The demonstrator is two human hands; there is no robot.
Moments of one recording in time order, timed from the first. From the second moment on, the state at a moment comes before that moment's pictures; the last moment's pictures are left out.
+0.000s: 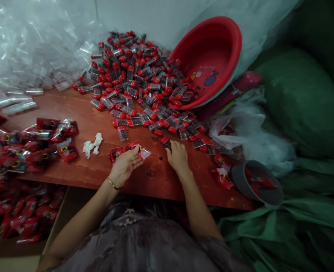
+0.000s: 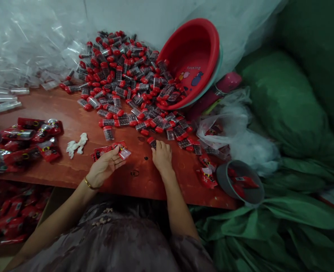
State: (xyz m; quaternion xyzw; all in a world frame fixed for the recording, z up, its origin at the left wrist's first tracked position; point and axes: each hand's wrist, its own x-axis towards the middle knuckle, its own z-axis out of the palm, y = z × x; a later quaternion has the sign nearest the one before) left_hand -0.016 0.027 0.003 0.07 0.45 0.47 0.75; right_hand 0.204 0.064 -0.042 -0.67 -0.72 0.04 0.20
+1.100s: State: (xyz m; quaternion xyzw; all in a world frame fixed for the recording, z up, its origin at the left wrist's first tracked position) left_hand -0.016 0.005 0.016 0.23 0.46 0.47 0.72; right_hand 0.162 -0.034 0.008 -0.54 -0.65 0.36 0.39
